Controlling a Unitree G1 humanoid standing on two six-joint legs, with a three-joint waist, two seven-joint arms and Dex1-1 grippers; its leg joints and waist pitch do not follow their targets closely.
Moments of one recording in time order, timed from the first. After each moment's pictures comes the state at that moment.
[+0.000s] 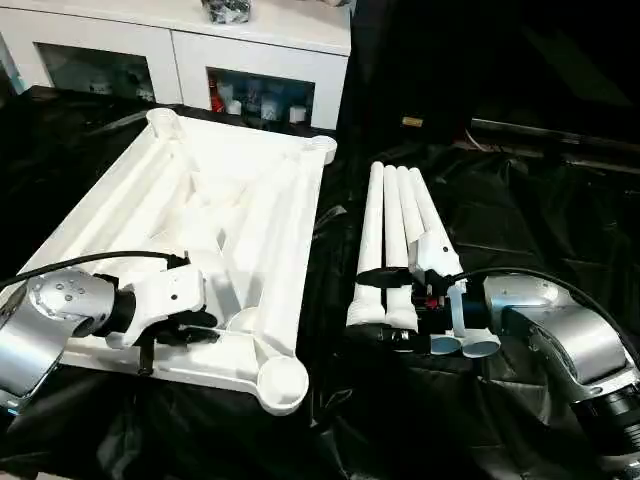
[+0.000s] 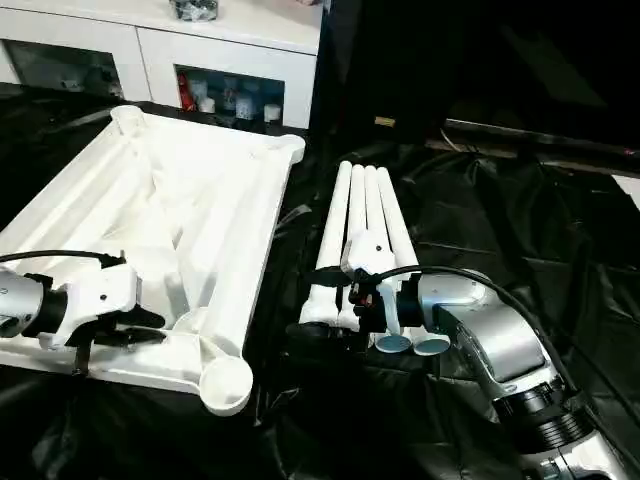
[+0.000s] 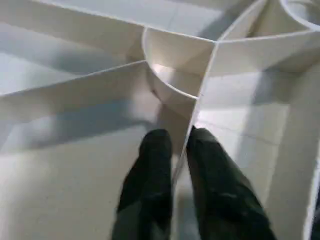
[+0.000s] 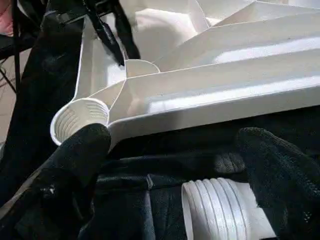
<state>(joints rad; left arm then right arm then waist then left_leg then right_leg) -0.29 0.93 -0.29 -0.02 -0.05 0.33 -1.19 -0.38 -0.54 0.27 -0.04 0.36 0.50 1.07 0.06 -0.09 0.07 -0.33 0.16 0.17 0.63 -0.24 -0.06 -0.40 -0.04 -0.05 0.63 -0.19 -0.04</state>
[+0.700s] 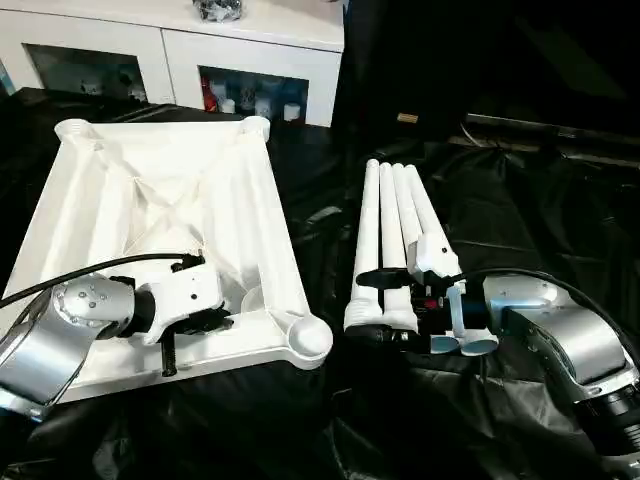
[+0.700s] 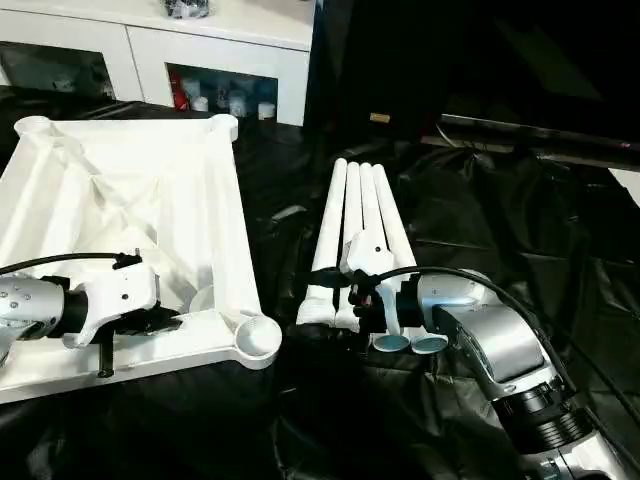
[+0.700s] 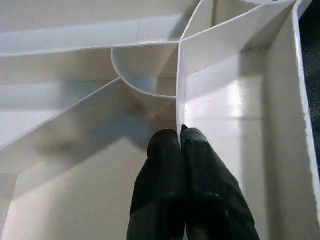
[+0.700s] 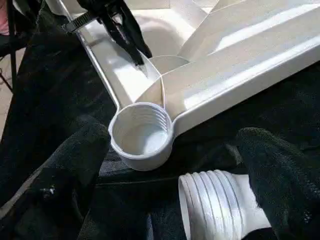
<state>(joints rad) -0.26 0.86 -0.27 -0.07 -0.01 0.34 -1.05 -0.38 -0.53 0.28 -0.04 0.34 0.50 1.06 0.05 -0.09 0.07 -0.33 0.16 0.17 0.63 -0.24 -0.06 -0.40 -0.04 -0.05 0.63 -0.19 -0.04</state>
